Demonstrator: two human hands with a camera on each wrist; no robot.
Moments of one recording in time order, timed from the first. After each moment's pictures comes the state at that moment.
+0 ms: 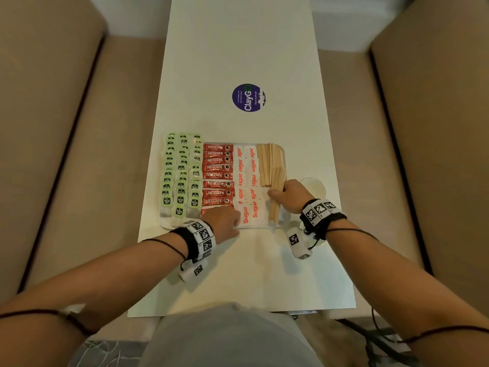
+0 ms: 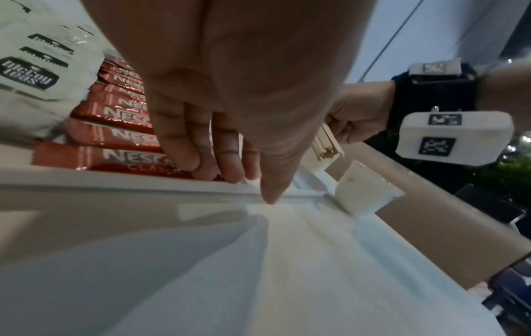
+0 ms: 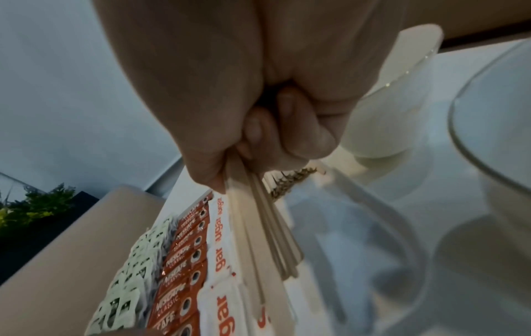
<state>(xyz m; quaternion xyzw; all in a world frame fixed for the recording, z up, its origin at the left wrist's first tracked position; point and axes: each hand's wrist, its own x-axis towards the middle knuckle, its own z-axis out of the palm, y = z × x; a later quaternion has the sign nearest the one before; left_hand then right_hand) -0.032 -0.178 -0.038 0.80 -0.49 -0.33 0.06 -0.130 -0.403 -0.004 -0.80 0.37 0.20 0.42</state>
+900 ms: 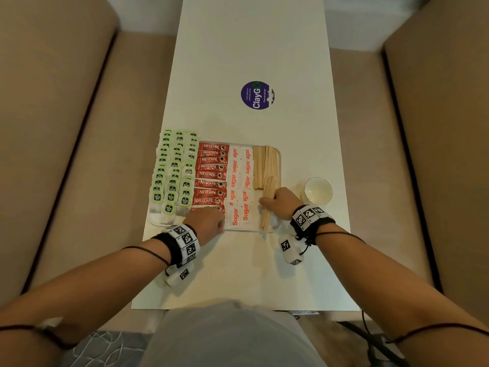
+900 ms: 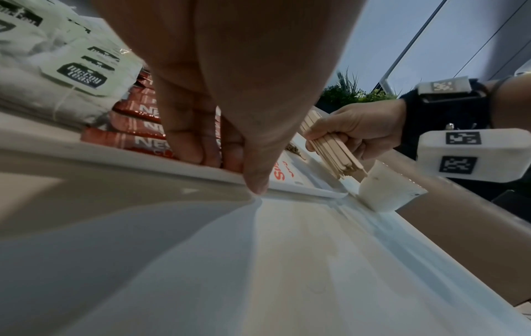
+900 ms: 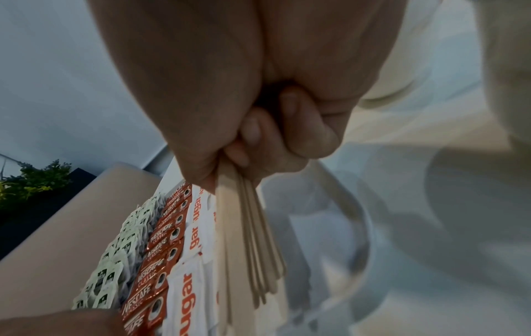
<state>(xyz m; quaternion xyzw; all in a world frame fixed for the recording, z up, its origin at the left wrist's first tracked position) -0.017 -0.134 -0.039 0.83 -0.44 -0.33 0.04 -0.124 -0.374 -0.033 -0.81 0.33 0.24 0.43</state>
